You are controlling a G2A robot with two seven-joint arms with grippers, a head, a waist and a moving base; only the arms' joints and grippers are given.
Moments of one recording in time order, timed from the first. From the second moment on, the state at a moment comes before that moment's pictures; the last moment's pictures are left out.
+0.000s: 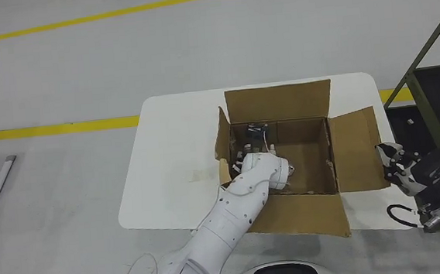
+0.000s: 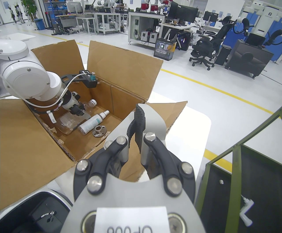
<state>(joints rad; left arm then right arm) 0.56 -1.74 -0.66 -0.81 1.34 0.47 -1.05 -1.83 -1.11 1.85 -2.02 -1.16 -0.47 -0.04</state>
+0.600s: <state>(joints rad) 0.56 -1.76 -0.73 -0.76 1.31 0.47 -1.07 -1.83 -1.11 1.85 -2.02 -1.16 -0.47 -0.05</state>
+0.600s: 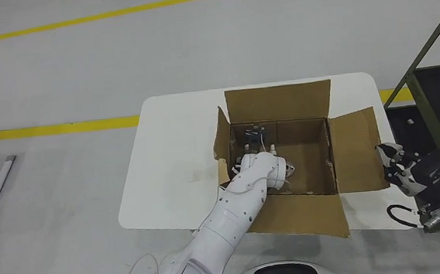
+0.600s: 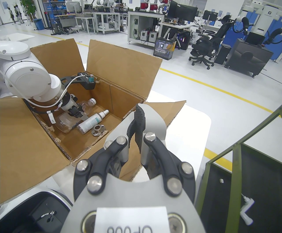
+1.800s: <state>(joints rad) 0.55 -1.77 -0.88 -0.86 1.27 0.43 -1.06 -1.88 -1.13 1.97 -2.04 -0.89 -0.40 -0.04</state>
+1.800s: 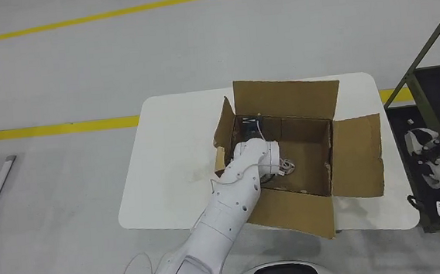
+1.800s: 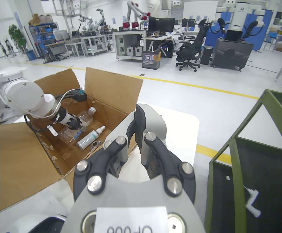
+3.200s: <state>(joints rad) 0.61 -1.70 -1.15 -1.35 1.38 0.25 -1.17 -1.81 -1.12 1.94 -1.84 -0.34 -0.49 0.43</state>
